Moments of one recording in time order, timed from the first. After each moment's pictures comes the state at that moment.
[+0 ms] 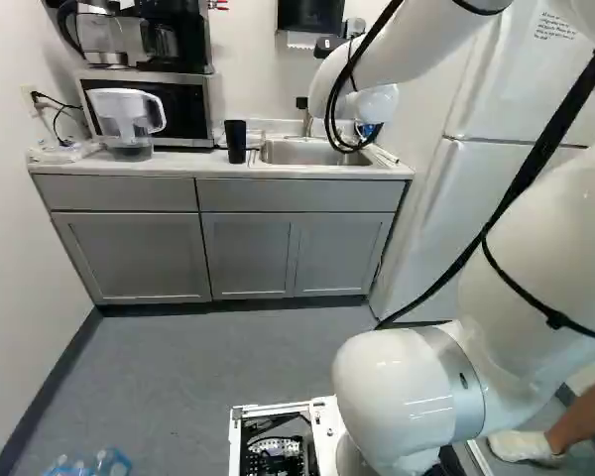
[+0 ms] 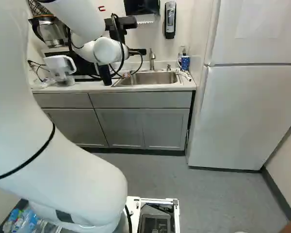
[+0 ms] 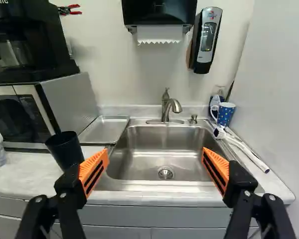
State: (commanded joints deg) arm 0.0 7.1 -49.7 0.0 25.3 0.0
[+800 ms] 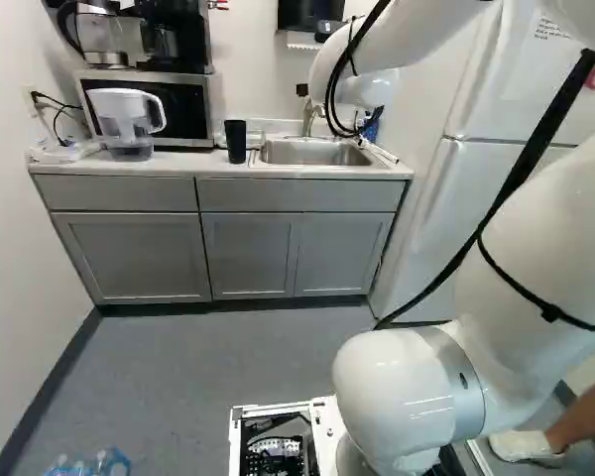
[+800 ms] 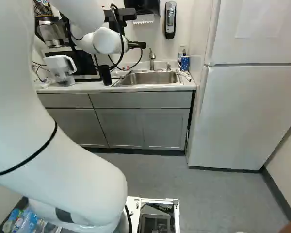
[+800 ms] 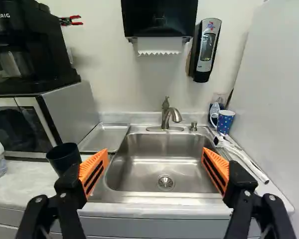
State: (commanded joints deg) arm 0.0 6.1 -53.8 0.0 23.3 0.0
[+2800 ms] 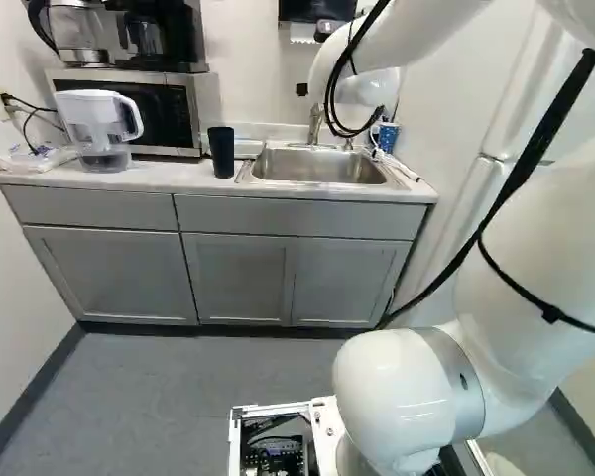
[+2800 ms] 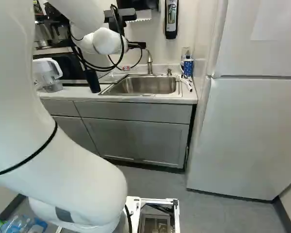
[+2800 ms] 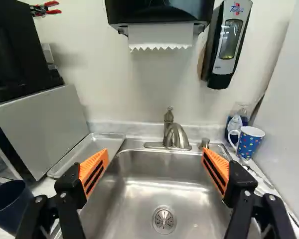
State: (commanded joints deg) arm 0.0 6.1 -53.8 0.0 23.3 0.0
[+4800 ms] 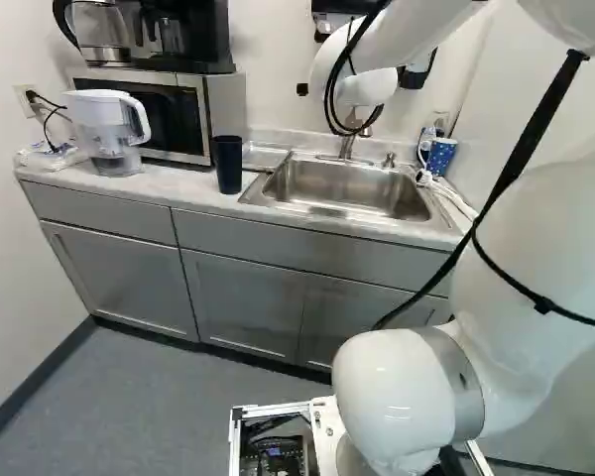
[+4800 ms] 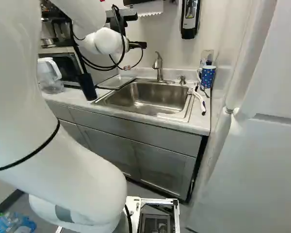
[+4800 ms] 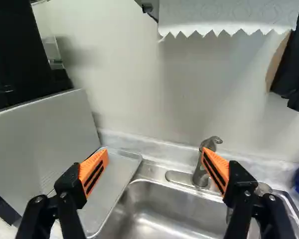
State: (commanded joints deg) arm -0.5 4.1 -55.8 0.0 23.3 0.0
